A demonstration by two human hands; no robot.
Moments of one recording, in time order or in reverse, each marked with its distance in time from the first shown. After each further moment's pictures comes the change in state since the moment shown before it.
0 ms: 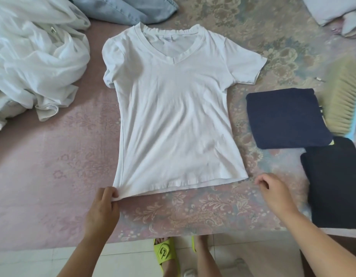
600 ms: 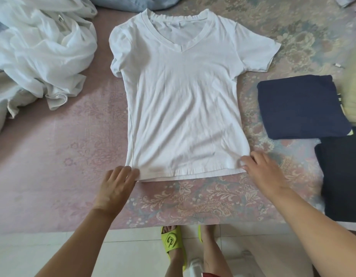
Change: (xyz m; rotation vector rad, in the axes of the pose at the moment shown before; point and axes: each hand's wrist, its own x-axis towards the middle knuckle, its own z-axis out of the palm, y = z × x) left_hand 0.031 -0.009 0.005 0.445 0.143 0.744; right_hand 0.028 -0.012 0.030 -0.630 -0.009 -0.540
